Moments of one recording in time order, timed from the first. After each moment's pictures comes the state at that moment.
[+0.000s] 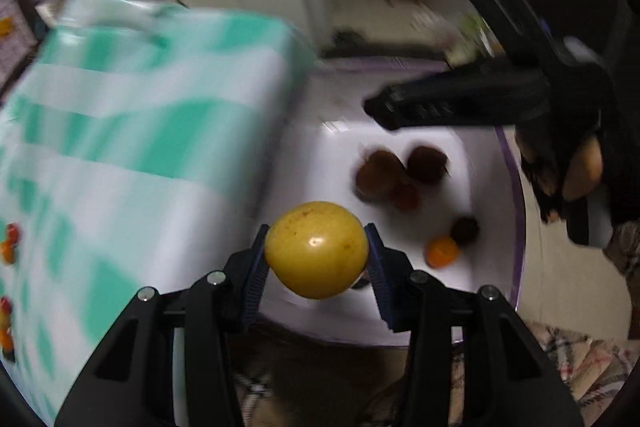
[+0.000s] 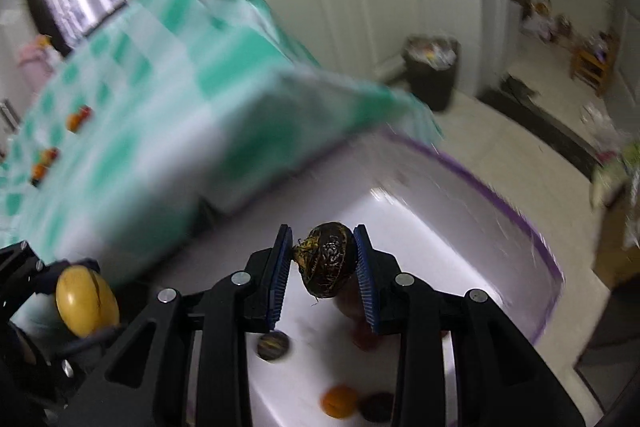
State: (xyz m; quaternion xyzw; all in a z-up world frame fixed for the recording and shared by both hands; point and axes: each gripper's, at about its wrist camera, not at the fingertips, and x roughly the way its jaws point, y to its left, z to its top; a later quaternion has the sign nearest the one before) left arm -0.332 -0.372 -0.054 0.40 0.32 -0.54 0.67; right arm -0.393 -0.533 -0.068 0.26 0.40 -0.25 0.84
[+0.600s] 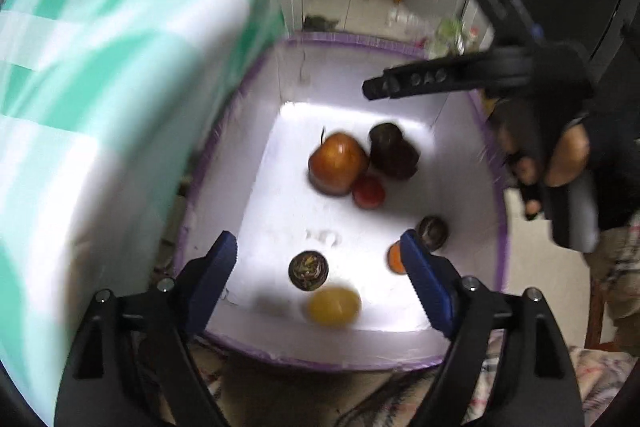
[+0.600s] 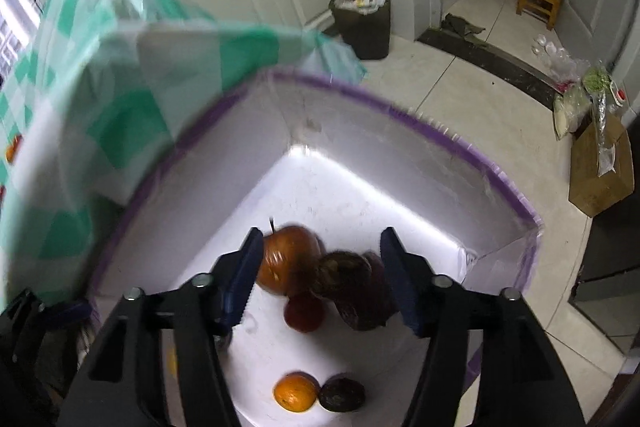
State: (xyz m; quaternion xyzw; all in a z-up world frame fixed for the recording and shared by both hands) left arm -0.317 -0.373 -0.075 0.32 0.38 -0.58 0.64; right arm -0.412 -0.571 -0.095 0.31 0.42 -0.32 0.79
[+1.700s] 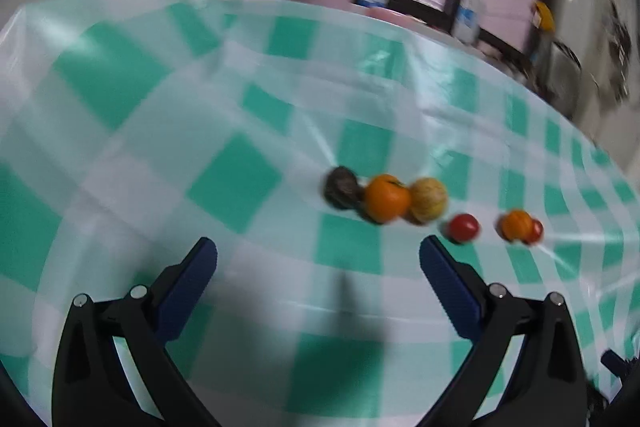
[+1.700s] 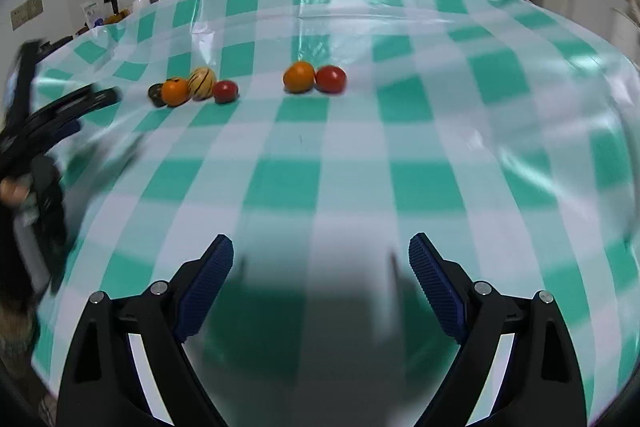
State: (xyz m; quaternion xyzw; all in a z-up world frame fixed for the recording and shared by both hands) left arm 0.031 0.059 0.047 -0.11 0.32 0.01 0.94; right arm -0.077 -0.256 0.038 0.02 0.40 0.00 0.91
